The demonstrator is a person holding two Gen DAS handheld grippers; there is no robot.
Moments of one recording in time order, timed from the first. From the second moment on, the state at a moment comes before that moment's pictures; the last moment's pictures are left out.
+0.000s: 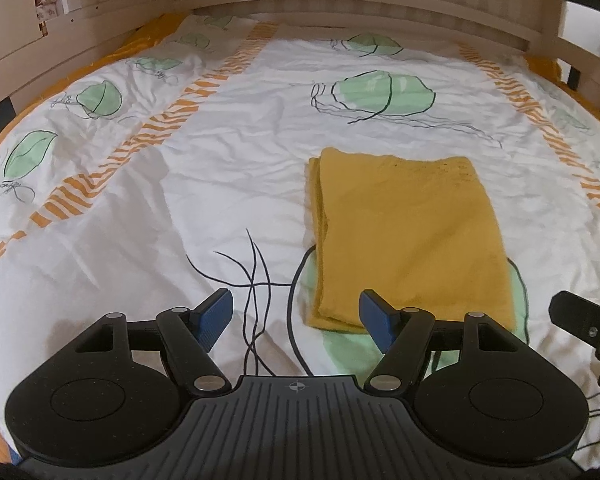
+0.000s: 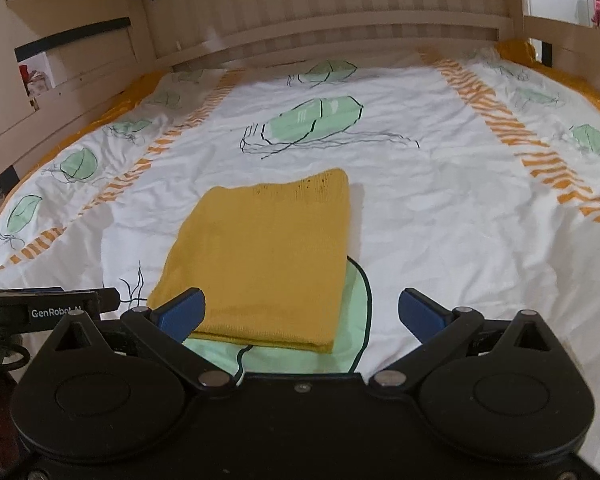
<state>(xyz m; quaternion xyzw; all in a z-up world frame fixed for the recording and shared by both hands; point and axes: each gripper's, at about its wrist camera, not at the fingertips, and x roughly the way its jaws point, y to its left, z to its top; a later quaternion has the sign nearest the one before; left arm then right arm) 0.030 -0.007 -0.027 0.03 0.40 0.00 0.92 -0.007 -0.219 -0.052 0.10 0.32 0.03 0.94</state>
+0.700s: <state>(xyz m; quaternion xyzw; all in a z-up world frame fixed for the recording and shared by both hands) 0.033 -0.002 -0.036 0.03 0.42 0.00 0.91 -0.003 -0.215 -0.061 0.11 0.35 0.04 0.93</state>
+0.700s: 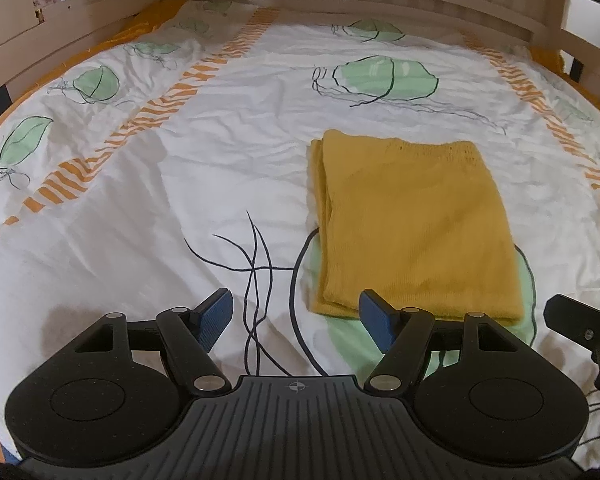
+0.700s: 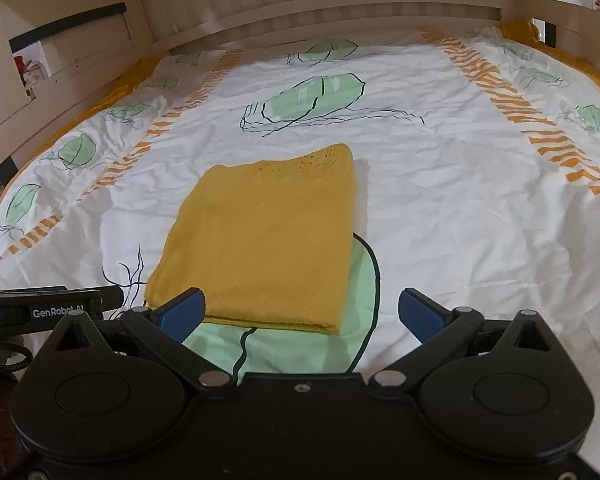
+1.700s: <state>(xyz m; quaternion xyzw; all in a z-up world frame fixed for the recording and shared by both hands) 0.037 -0.005 -0.040 0.03 0.42 -0.01 0.90 0.005 -0.211 -0.065 0.12 0.37 0.04 0.92</state>
